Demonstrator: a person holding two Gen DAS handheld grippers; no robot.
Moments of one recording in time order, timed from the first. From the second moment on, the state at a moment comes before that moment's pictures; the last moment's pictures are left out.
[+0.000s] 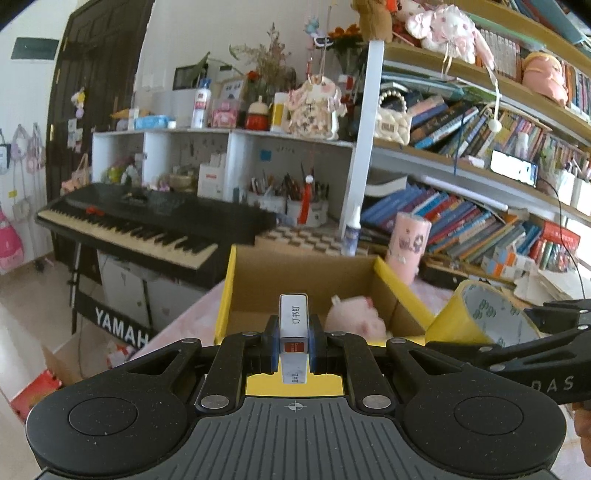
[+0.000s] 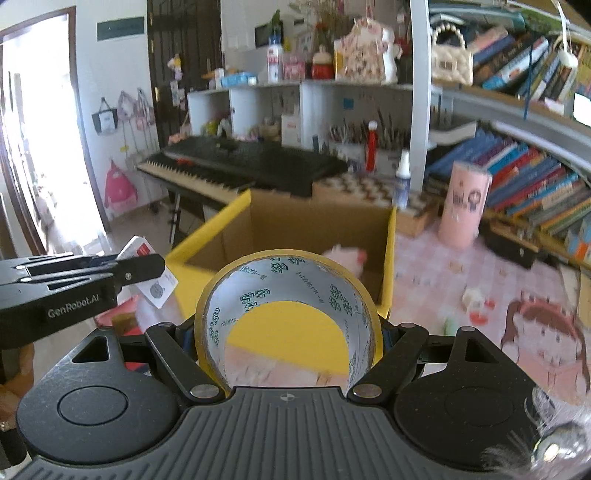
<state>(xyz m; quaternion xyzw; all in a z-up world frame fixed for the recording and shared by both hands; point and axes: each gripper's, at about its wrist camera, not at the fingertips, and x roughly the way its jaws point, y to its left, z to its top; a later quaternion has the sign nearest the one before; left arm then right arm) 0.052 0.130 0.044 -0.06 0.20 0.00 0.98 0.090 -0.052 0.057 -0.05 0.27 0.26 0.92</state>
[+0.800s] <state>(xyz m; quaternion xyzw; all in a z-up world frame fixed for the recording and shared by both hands) 0.167 0.105 -0.002 -0.01 0.27 0.04 0.96 0.213 -0.059 0.067 -0.07 0.25 0.29 0.92</state>
